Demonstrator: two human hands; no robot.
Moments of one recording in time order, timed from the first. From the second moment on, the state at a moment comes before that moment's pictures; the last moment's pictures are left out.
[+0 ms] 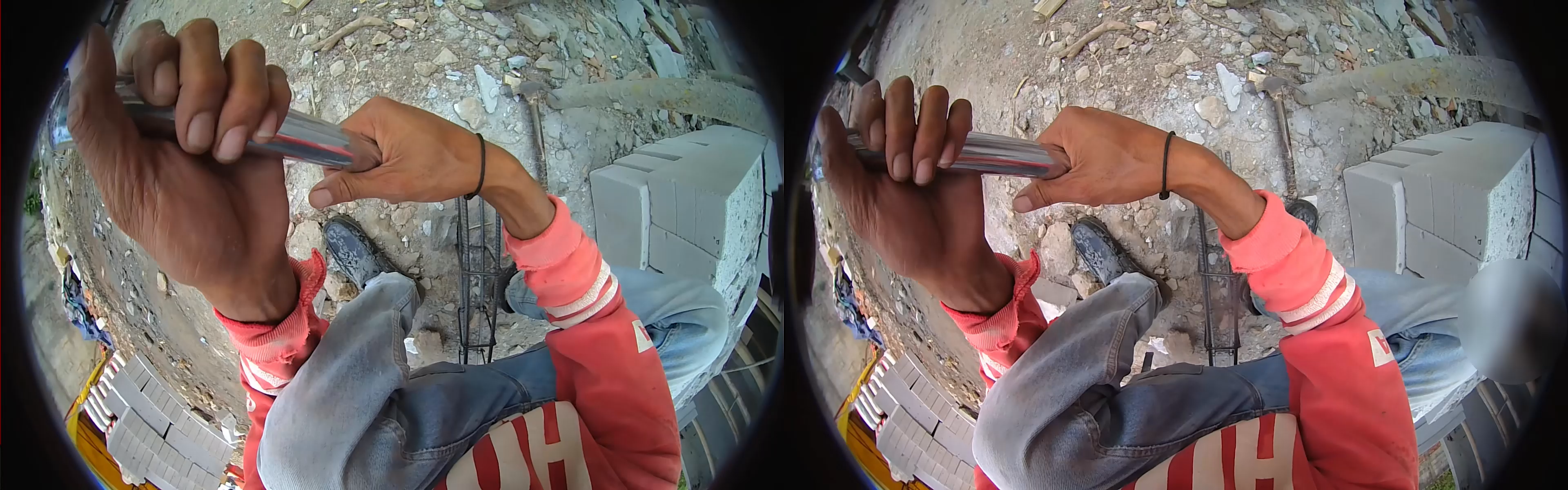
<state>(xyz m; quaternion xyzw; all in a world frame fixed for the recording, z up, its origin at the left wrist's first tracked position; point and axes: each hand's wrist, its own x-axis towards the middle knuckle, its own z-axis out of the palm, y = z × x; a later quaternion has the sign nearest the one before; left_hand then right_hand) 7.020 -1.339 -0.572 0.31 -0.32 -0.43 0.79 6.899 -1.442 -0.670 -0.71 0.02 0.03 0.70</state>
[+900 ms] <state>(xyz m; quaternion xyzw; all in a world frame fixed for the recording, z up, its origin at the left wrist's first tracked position) 7.028 -1.199 -0.378 0.75 -0.07 -0.11 0.65 6.739 -1.546 -0.484 -0.88 0.16 0.33 0.29</state>
